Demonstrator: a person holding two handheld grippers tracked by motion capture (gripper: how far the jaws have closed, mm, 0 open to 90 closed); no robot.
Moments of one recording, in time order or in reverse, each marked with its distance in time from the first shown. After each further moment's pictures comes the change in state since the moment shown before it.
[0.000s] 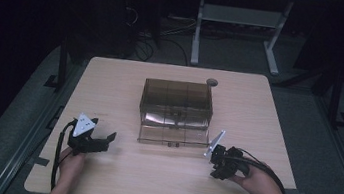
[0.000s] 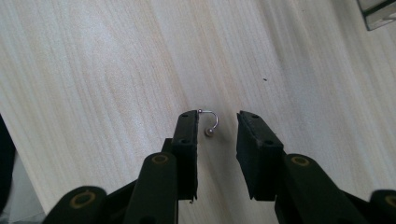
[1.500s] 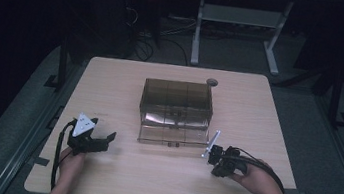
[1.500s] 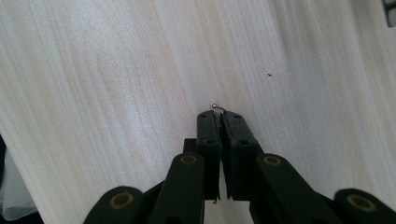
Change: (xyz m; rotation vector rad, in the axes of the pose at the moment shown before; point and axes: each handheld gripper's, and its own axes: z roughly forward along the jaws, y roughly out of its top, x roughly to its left) left arm 0.000 0.000 0.000 -0.005 0.000 -0.003; right arm -0.001 0.006 0.005 0.066 0.001 -0.038
